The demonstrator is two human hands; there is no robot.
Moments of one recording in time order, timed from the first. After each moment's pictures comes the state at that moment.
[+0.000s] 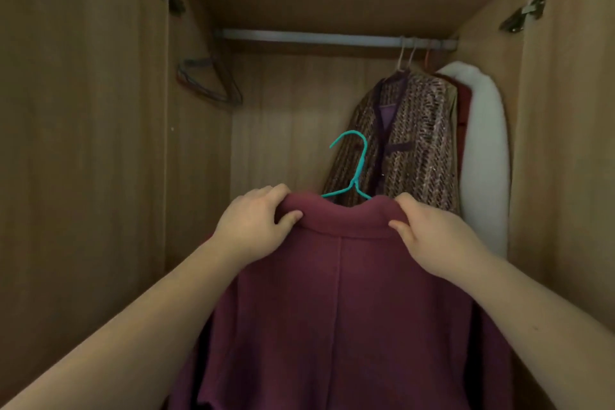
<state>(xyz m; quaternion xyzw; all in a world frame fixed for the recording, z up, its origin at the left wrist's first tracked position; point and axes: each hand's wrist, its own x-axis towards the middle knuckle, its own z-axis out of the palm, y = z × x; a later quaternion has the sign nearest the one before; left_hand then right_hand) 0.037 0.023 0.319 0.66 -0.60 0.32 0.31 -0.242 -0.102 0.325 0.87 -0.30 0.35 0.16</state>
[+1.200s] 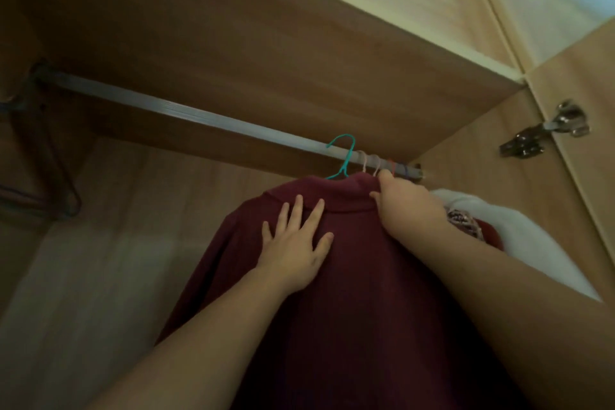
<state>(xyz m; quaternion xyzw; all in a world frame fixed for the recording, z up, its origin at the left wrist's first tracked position) 0.102 -0.444 0.552 0.54 -0.66 0.31 0.42 -0.105 -0.433 0.613 0.65 -0.44 0.49 0.38</state>
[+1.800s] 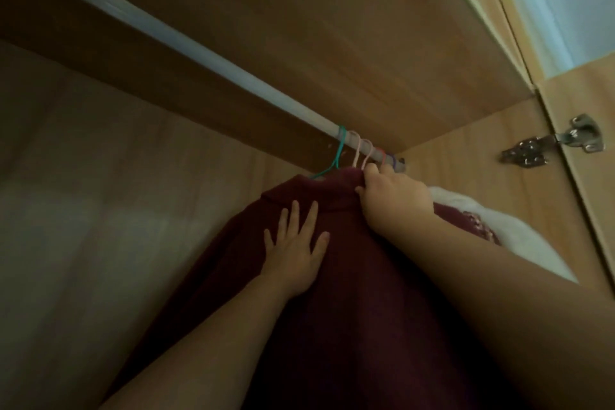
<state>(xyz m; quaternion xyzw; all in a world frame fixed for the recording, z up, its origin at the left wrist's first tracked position) 0.086 -0.571 0.546 0.46 -0.71 0.19 0.49 -0.076 -0.473 0.624 0.57 -0.54 0.37 0.50</state>
